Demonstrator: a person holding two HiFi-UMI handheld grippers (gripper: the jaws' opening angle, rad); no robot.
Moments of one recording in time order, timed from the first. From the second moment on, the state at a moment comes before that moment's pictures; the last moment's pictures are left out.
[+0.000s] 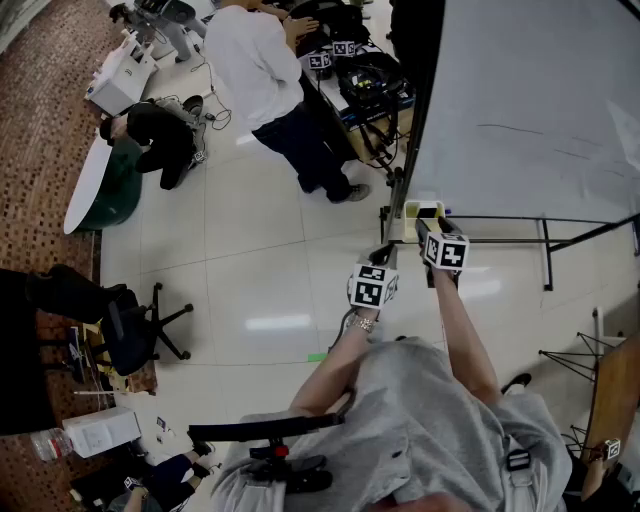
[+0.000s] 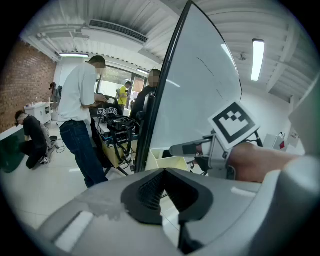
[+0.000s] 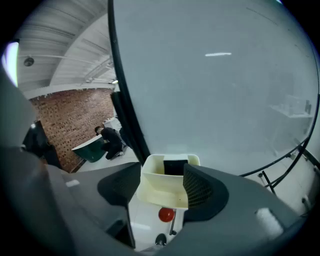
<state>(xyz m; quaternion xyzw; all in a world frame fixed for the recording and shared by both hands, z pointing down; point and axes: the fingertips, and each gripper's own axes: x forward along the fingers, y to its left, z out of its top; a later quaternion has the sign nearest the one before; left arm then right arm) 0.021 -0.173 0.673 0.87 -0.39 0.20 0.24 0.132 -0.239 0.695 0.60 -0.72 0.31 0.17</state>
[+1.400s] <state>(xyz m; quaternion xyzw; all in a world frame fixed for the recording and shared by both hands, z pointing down) 0.036 -0.259 0.685 0.86 -0.39 0.20 0.27 0.139 -0.247 0.630 0.55 -0.75 0.33 0.16</state>
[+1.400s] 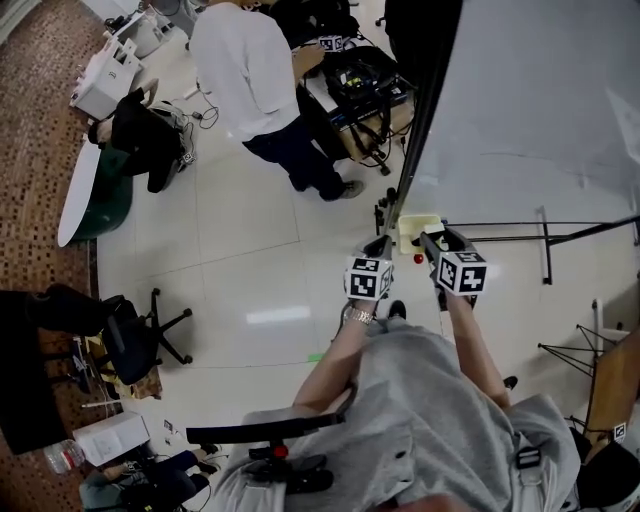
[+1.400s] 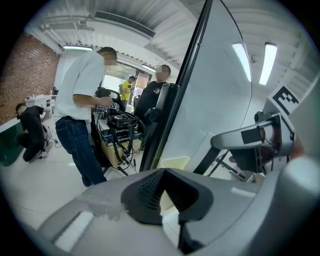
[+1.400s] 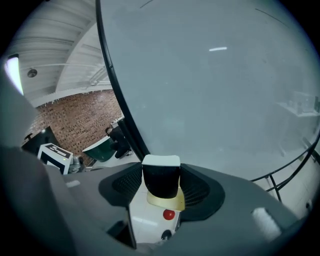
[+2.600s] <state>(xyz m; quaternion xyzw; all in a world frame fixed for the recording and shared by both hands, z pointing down) 0.055 -0.221 0.696 0.84 -0.41 0.23 0.27 0.145 -0.233 0.696 0.57 -0.74 0.32 0.18</state>
